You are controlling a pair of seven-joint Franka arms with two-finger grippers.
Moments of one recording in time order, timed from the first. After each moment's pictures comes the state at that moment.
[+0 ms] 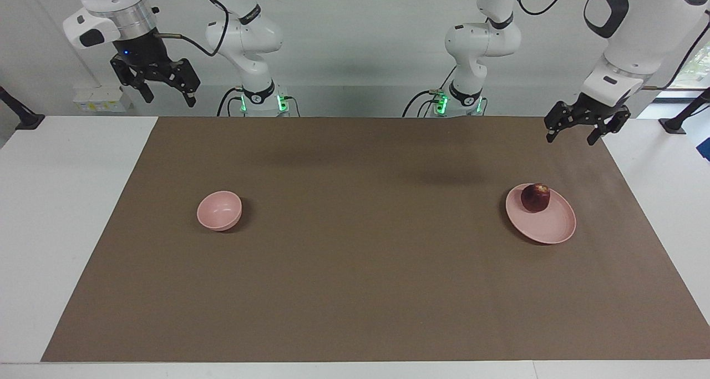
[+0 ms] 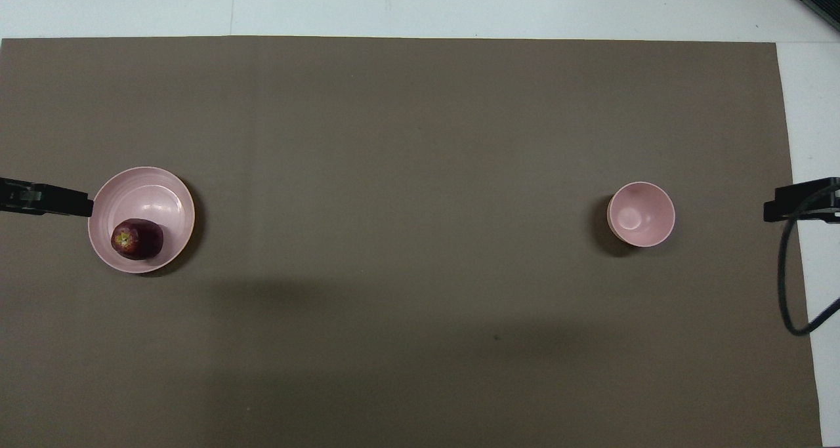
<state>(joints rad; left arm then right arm) -0.04 -0.08 0.05 -1.81 0.00 1.79 0.16 0.04 -0.09 -0.08 -1.56 -0.01 1.48 0.12</state>
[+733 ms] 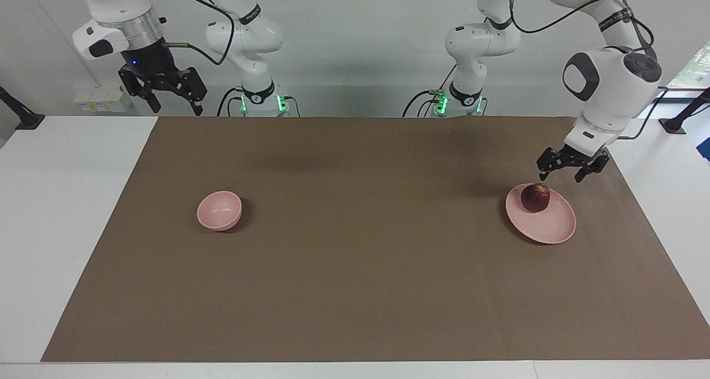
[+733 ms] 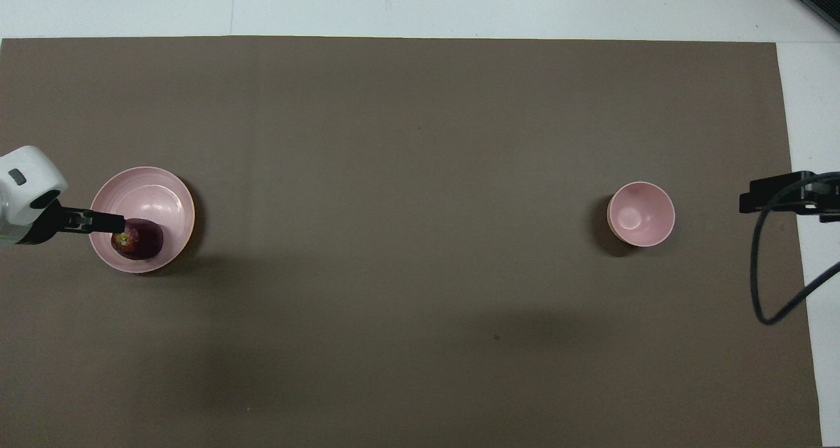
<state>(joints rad) 0.06 -0.02 0.05 -2.13 0.00 2.17 0.25 0.05 -0.09 -0.06 -1.60 0.02 1.55 0.12</state>
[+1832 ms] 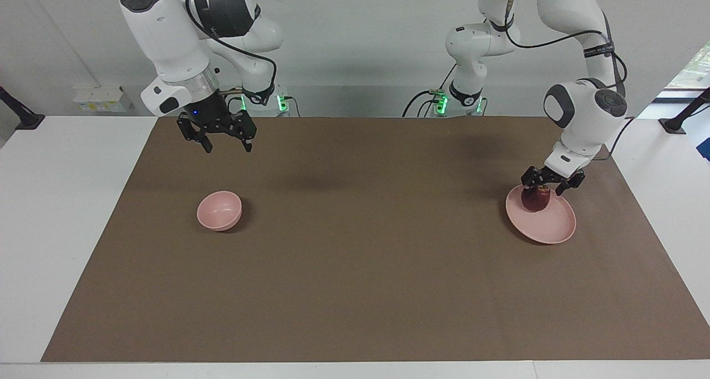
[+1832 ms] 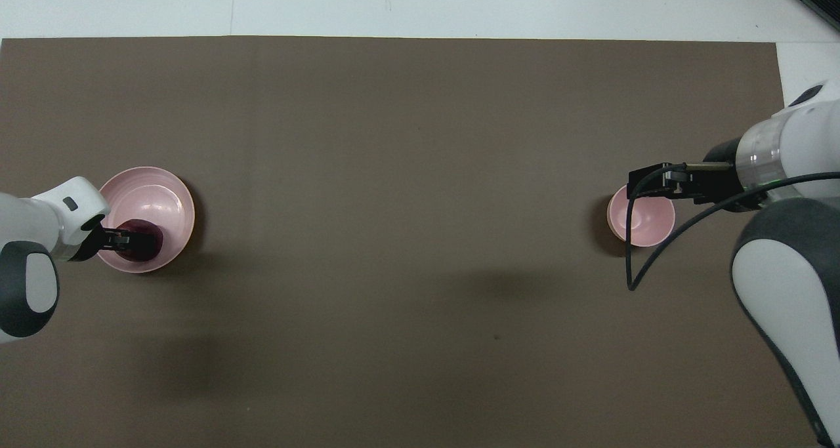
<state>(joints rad) 0.07 0.04 0.04 -2.27 -0.02 2.36 0.25 0.15 -0.02 -0.05 -1.74 0.09 1.77 0.16</state>
